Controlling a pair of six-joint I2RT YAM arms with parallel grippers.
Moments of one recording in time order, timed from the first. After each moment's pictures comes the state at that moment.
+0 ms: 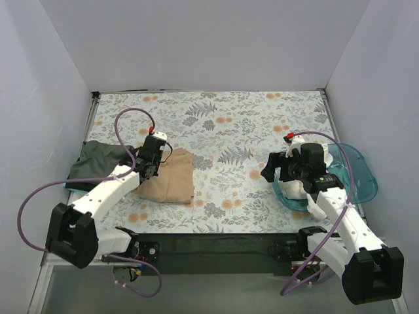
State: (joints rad) left arm -0.43 1.28 0.85 -0.55 -0.46 -0.06; right arm 0.19 0.93 0.61 -0.36 -0.34 0.13
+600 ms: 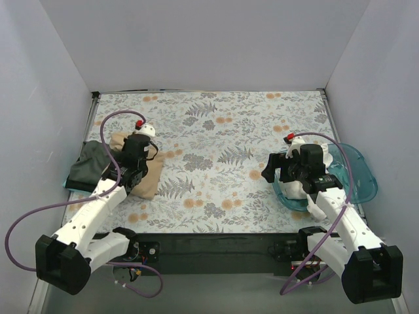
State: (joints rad) left arm -0.38 1.03 0.81 -0.41 -0.73 0.29; right arm 0.18 0.93 0.59 -0.35 -0.32 0.13
